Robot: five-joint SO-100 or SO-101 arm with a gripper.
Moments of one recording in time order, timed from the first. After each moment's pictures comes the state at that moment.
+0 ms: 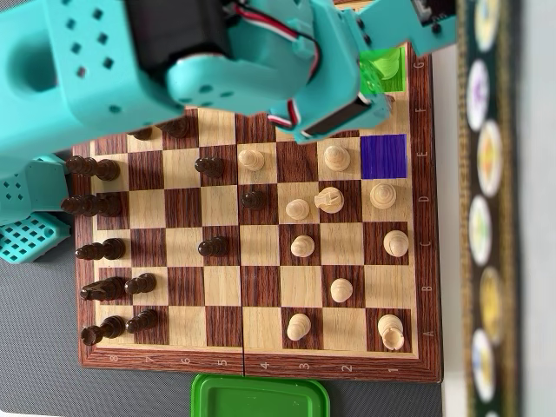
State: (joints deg) arm -12.0 59.6 58.9 63.3 83.0
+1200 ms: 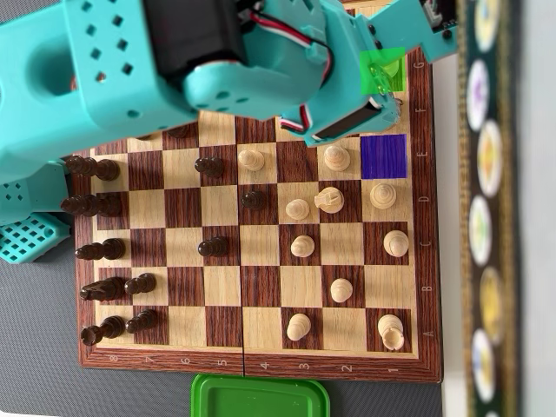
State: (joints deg) arm -12.0 57.2 56.9 62.9 83.1
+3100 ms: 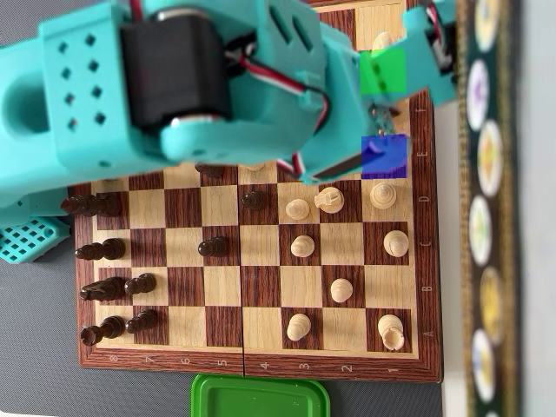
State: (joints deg) arm -6.9 61.8 59.3 63.0 80.9
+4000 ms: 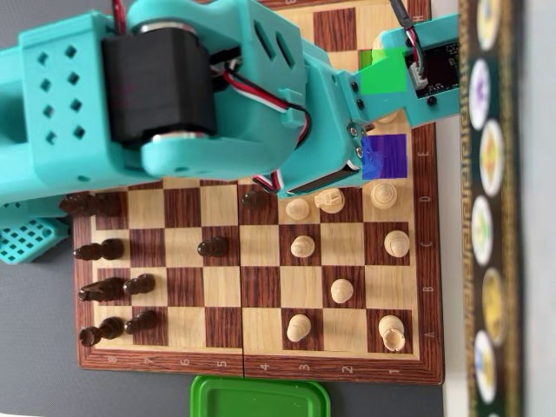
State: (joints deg) arm -6.5 66.1 62.9 68.1 80.9
